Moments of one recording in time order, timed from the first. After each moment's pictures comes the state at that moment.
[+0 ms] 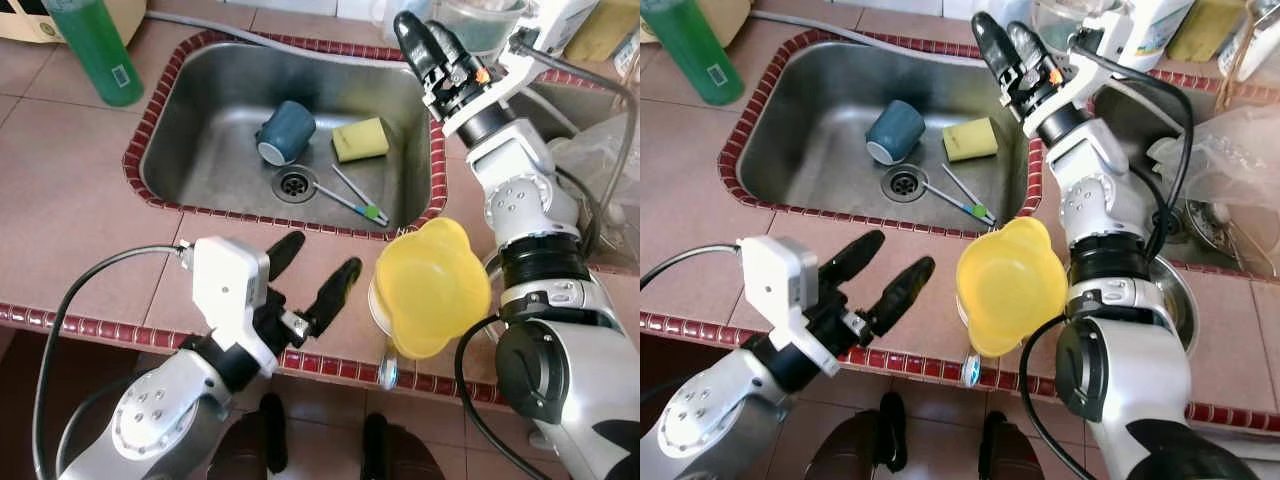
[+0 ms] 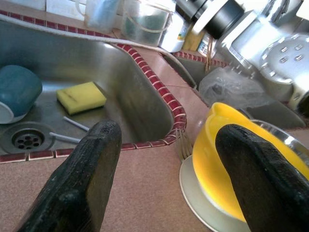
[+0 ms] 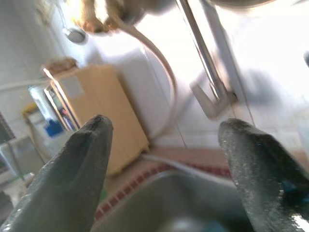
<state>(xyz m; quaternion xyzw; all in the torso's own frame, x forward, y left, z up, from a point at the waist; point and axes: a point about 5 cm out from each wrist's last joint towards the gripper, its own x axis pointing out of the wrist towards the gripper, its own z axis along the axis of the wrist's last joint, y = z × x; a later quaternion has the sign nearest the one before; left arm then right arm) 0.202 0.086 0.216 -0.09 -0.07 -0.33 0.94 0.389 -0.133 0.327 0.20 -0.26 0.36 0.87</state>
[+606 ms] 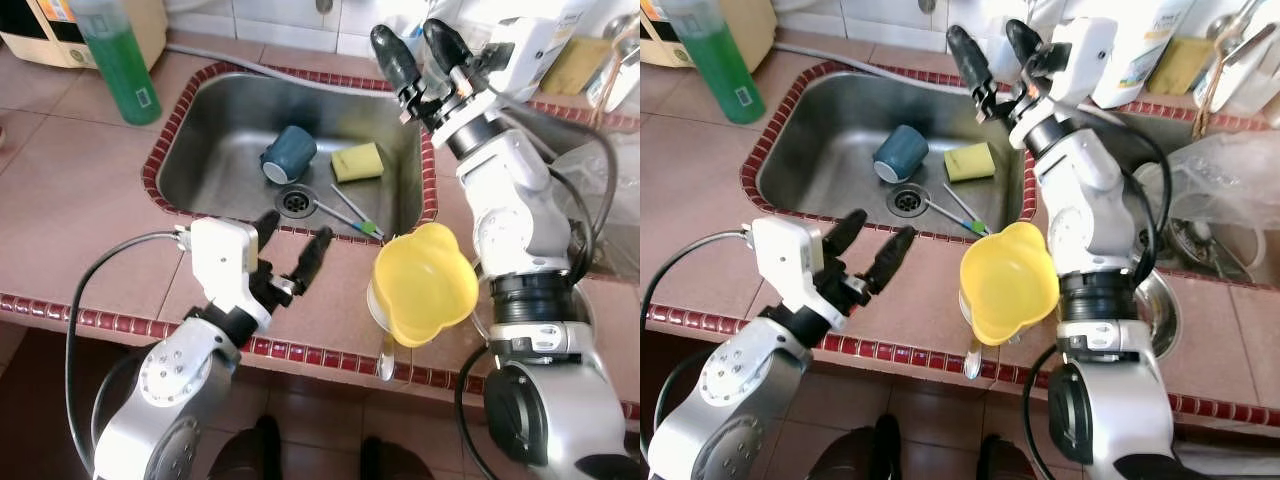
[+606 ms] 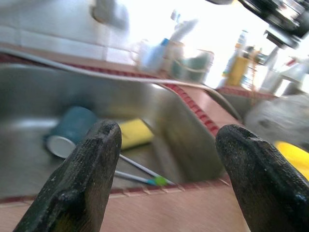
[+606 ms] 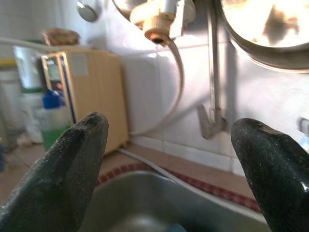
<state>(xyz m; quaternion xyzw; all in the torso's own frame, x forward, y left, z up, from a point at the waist) 0.253 0.102 0.202 -0.07 -0.10 -0.23 0.97 0.369 -0.120 0.295 0.07 -0.25 0.28 0.93</state>
